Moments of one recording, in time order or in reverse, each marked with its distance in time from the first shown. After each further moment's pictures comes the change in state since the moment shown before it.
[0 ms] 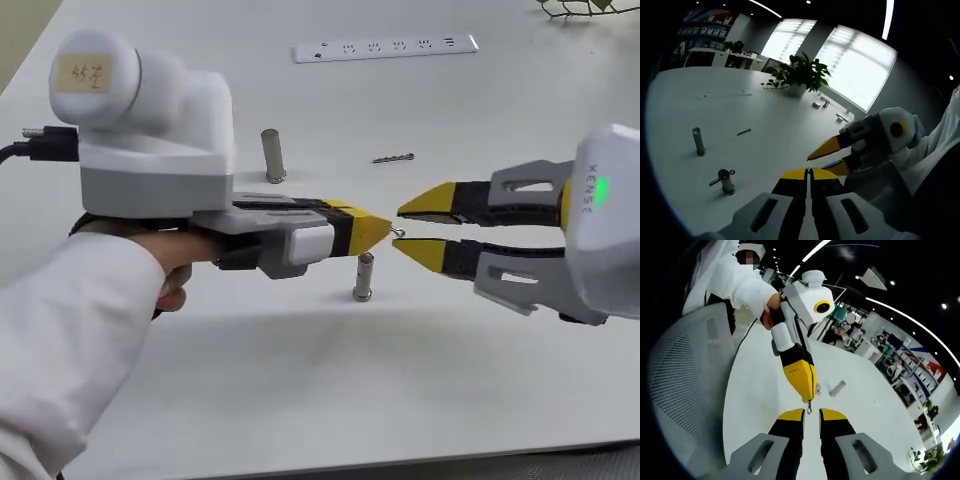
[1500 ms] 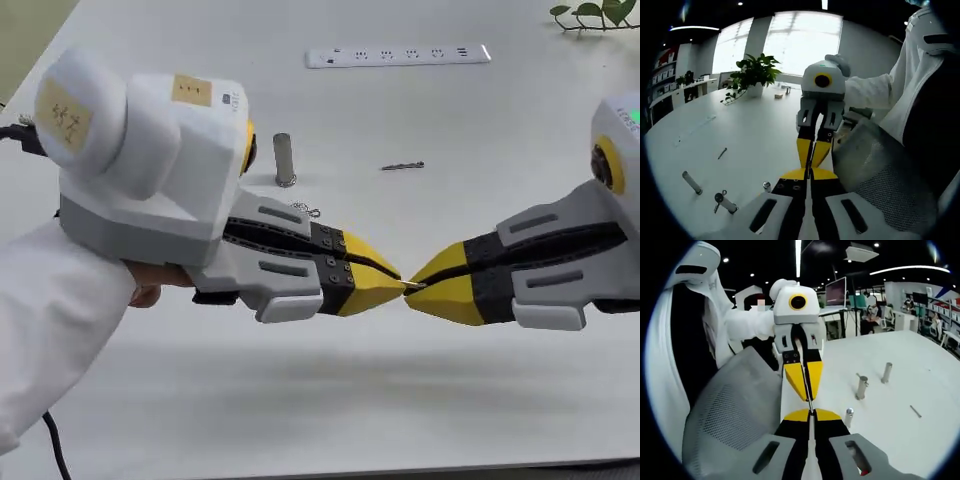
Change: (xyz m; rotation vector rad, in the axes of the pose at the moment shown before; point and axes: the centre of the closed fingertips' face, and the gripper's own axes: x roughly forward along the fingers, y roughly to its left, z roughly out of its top) left arm -0.010 -0.035 -0.028 0.435 0.139 -0.231; right arm -0.012 0.053 0.012 0.413 -0.091 0.487
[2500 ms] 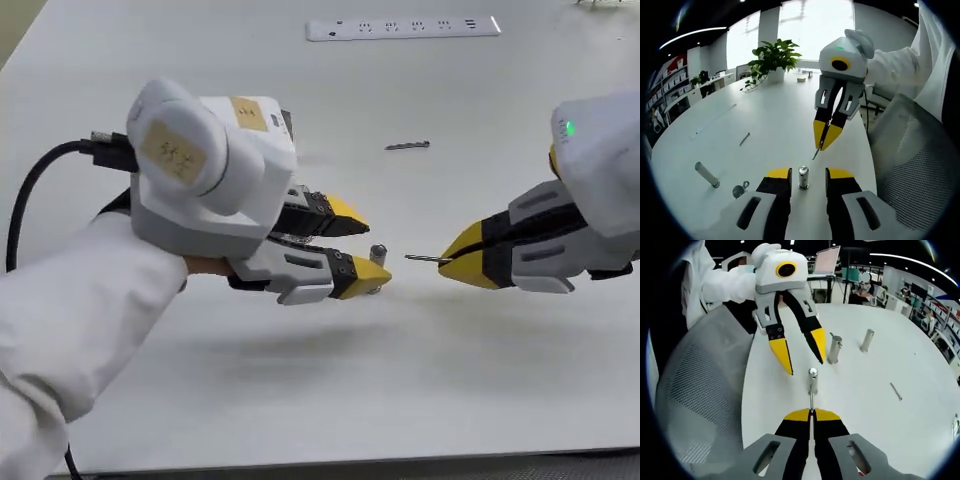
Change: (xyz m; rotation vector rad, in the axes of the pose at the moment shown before) left arm 0.020 0.067 -0.044 0.041 0.125 0.216; right arm 0.003 -0.067 -0.063 -0.083 0.303 -0.162
